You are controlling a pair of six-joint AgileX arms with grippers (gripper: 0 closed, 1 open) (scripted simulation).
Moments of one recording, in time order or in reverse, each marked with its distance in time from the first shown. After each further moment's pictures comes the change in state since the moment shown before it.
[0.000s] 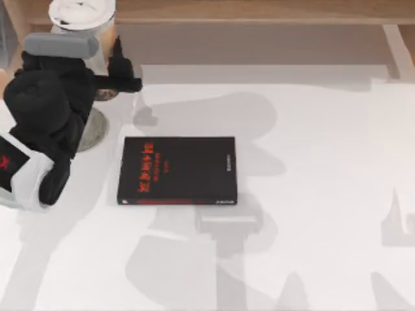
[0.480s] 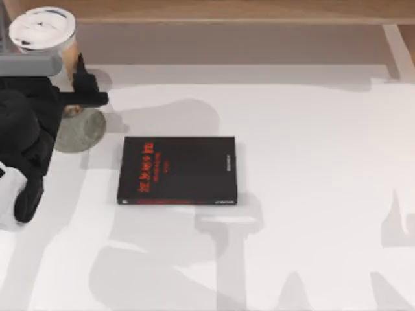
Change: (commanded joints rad) left arm 0.101 0.015 -0.094 0.086 -0.003 0.002; right arm 0.000 0.000 0.000 0.000 0.000 0.000
